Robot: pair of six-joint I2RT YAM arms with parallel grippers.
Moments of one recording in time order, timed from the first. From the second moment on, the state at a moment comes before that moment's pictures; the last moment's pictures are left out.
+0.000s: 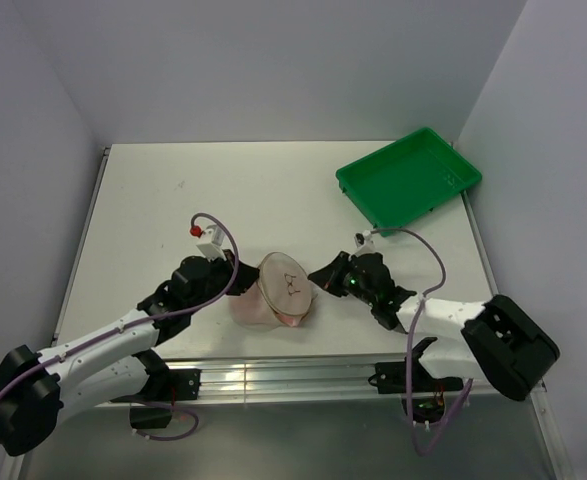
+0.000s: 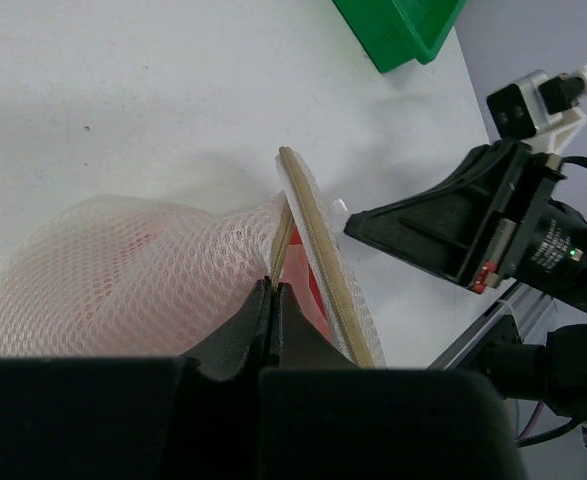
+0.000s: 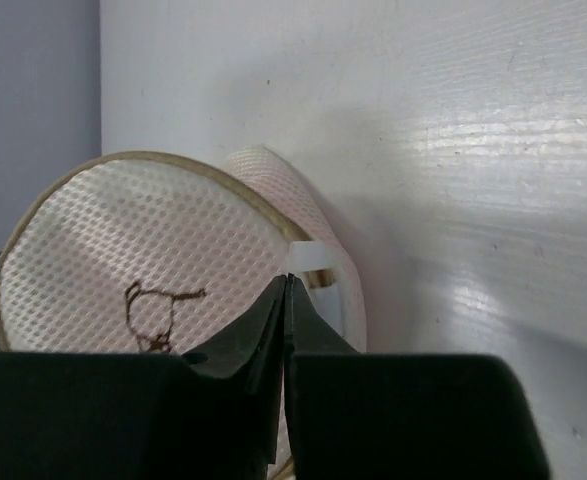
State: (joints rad) left arm -0.75 0.94 0.37 0.26 -0.02 -0.76; right arm 0.65 1.26 0.28 0.53 -0.06 1.01
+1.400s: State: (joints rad) left arm -0.87 0.98 0.57 -0.09 -0.05 -0.78; right arm 0.65 1.15 0.24 0.48 -0.05 0.93
